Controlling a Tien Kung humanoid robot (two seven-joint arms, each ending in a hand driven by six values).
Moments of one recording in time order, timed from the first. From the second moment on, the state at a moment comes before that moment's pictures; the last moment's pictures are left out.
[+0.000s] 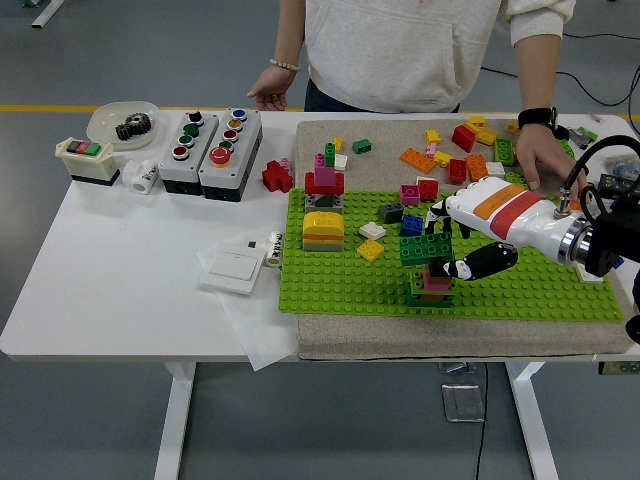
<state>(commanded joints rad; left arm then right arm) -0.13 0.09 -0.08 -0.27 0.23 0.20 0.46 0.73 -0.70 0.63 1.60 -1.90 0.12 0.00</state>
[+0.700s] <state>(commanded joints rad) -0.12 0.09 -0.10 -0.27 0.25 0.21 0.47 0.69 -0.69 0.66 1.53 -1.82 0.11 0.00</state>
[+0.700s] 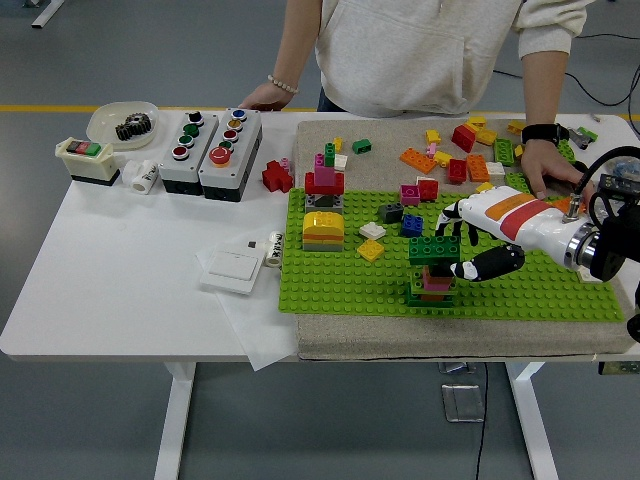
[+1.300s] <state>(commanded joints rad) -0.12 0.09 -0.10 -0.27 0.26 0.21 0.47 0.65 -0.69 0.70 1.51 -1.81 0.11 0.01</state>
